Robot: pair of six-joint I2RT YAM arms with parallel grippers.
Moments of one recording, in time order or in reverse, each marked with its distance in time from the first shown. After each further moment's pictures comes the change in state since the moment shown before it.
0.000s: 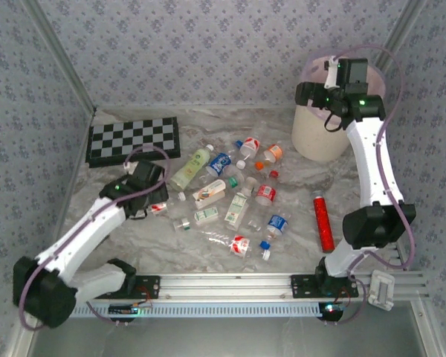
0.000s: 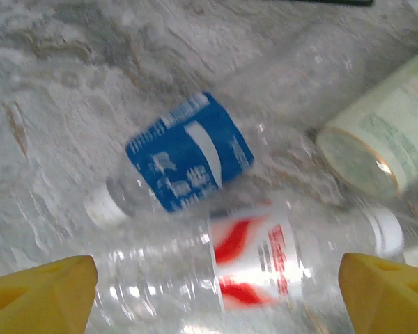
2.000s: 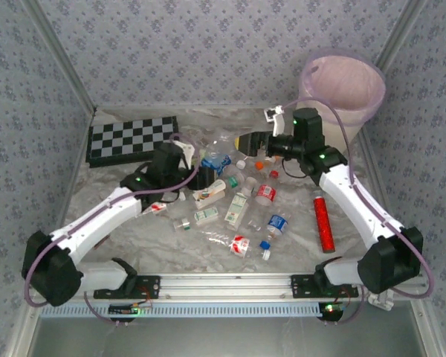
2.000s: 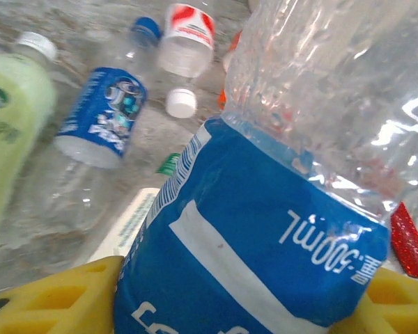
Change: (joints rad) left arm -0.323 0.074 0.045 0.505 0.531 0.036; right arm 0.321 -0.256 -0.607 0.566 -0.563 0.299
